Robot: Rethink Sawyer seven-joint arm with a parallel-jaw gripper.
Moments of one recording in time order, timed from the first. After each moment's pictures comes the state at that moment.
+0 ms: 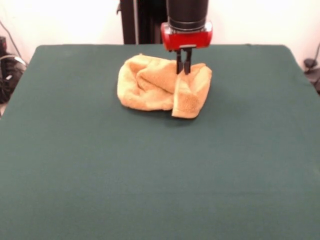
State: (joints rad) arm -0.28 -0.65 0.09 1.93 -0.15 0.30 1.57
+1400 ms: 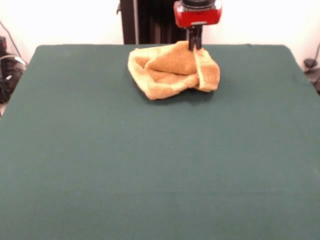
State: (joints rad) arm -0.26 -0.72 0.09 2.17 -0.08 0.19 1.57
